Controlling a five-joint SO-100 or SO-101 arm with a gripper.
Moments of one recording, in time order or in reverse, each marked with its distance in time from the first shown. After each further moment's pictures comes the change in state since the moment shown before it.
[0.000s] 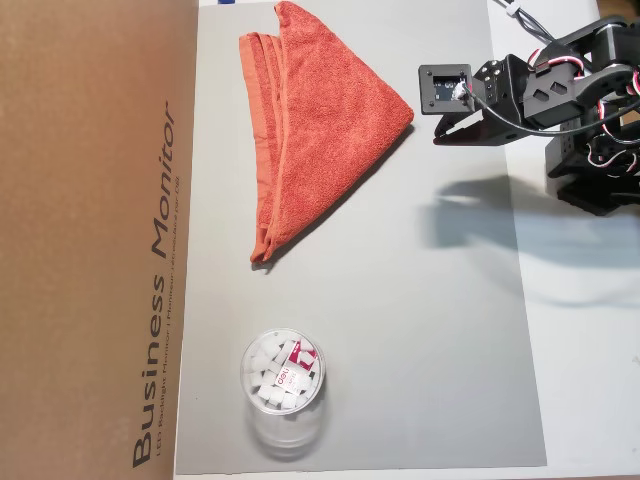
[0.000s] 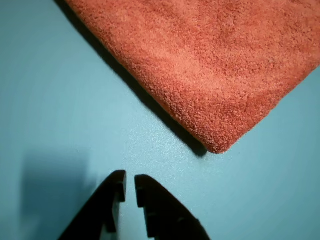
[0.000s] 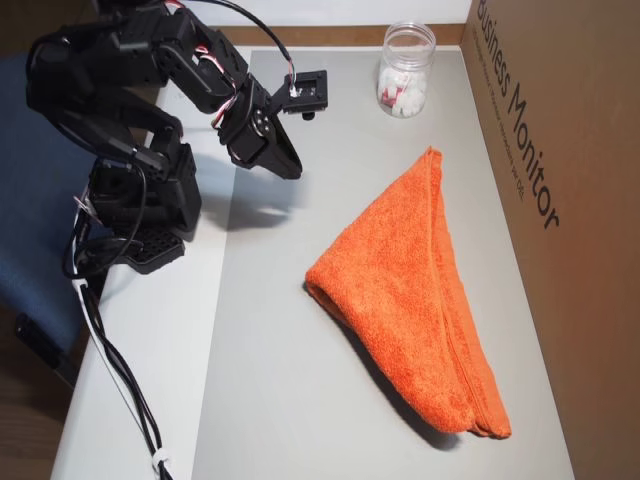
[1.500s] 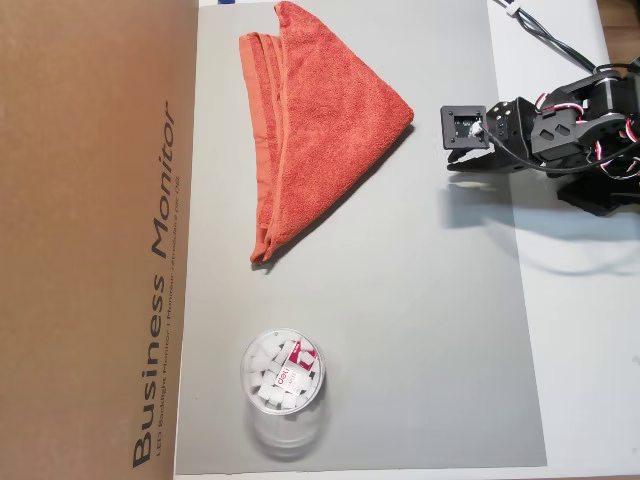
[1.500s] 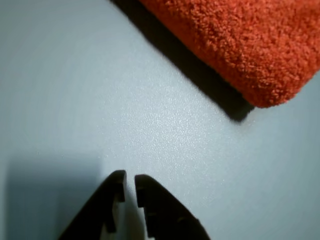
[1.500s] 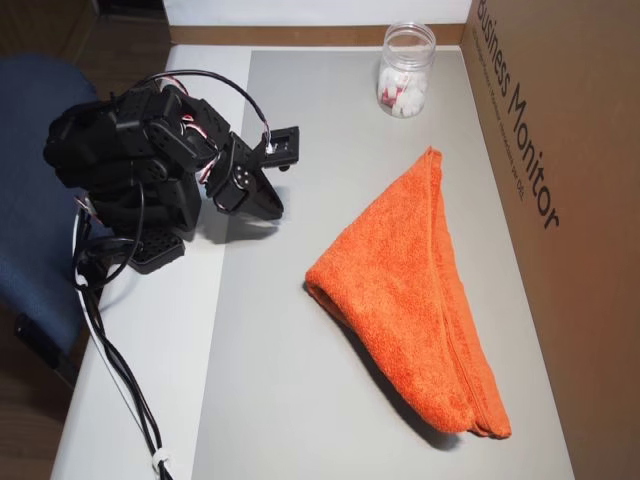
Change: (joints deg) arm 0.4 39.2 35.4 3.1 -0.4
